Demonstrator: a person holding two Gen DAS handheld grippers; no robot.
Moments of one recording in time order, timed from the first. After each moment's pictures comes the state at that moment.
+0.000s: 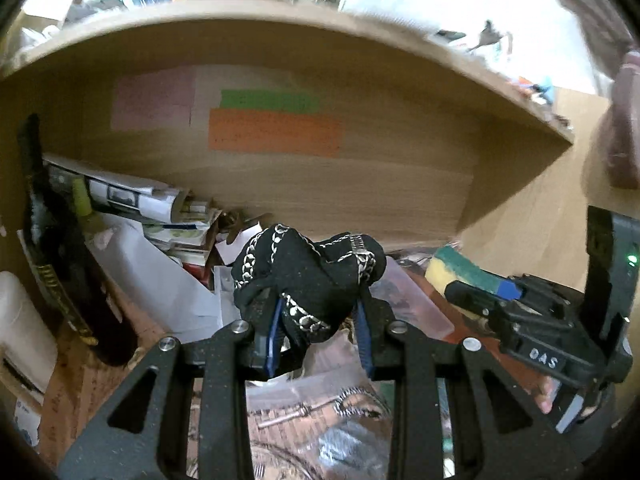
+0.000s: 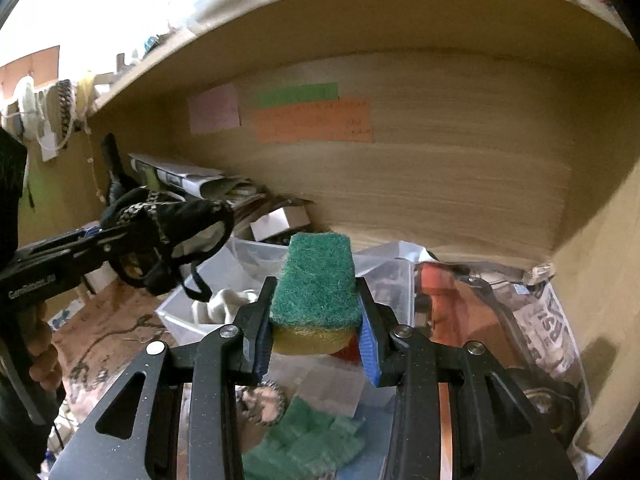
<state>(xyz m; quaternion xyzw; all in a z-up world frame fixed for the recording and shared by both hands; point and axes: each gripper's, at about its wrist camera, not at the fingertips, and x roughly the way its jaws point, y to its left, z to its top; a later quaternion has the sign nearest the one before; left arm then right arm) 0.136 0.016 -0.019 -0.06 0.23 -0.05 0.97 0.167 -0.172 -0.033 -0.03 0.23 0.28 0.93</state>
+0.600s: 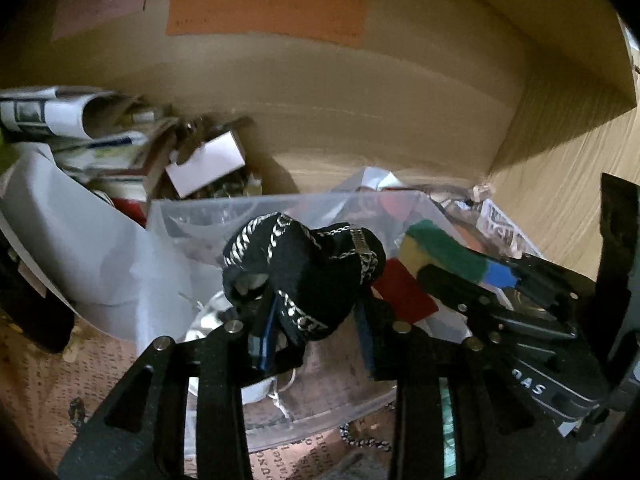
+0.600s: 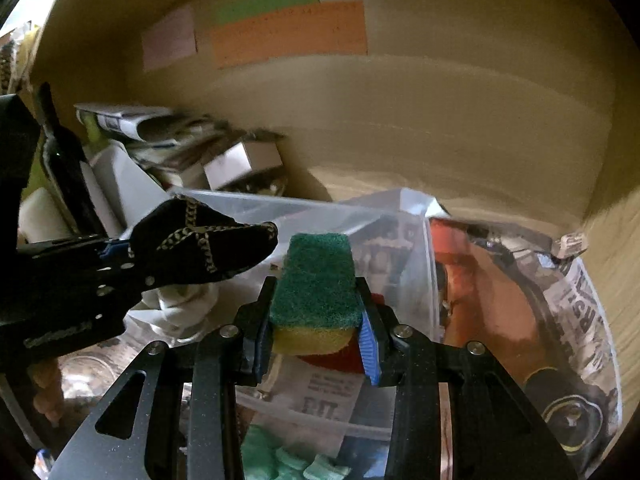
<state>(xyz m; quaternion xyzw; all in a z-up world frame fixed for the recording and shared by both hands) 0.229 0.007 -0.094 -0.07 0.35 -0.06 0.93 0.235 -0.141 -0.088 -0.05 0.33 0.25 0.91</state>
